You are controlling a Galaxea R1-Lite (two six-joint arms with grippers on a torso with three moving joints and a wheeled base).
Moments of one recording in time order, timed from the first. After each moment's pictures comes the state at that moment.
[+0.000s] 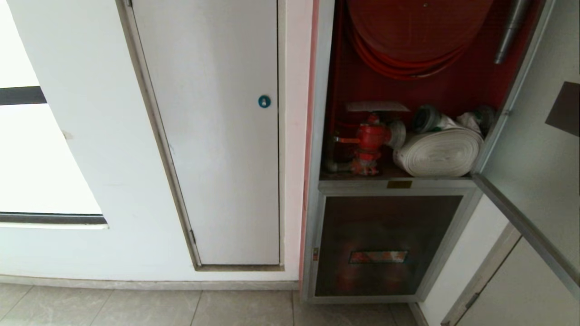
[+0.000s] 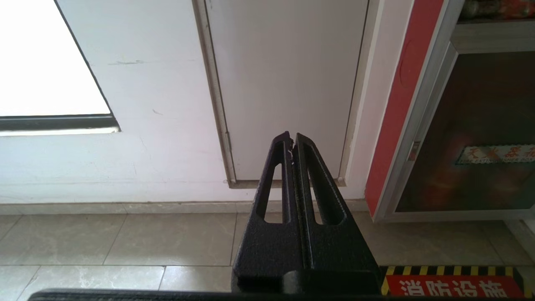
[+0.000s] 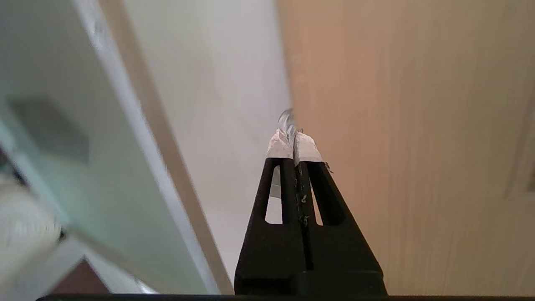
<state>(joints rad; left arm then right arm) 0.01 0.00 0.00 -0.01 -0.02 0.02 -0.33 0.58 -0.69 -0.24 -0.96 -0.08</state>
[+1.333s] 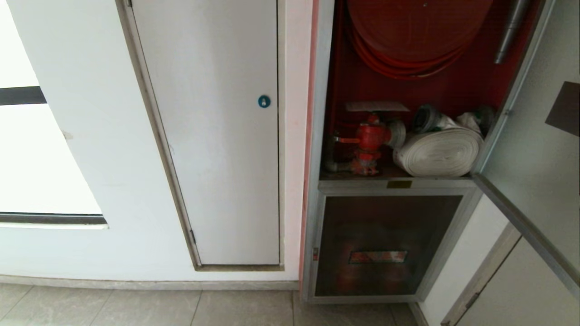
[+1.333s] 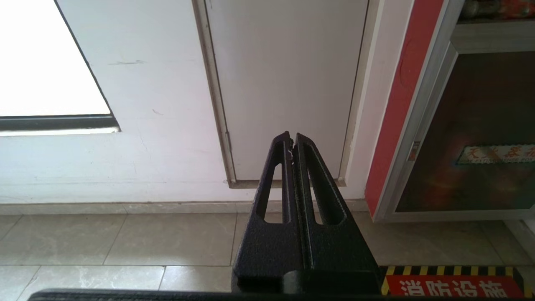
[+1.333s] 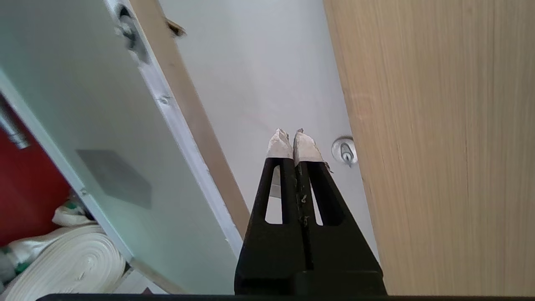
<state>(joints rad) 0.01 0.00 0.00 -0.01 -0.02 0.02 -0.64 0.75 -0.77 -0.29 -0.62 0.16</state>
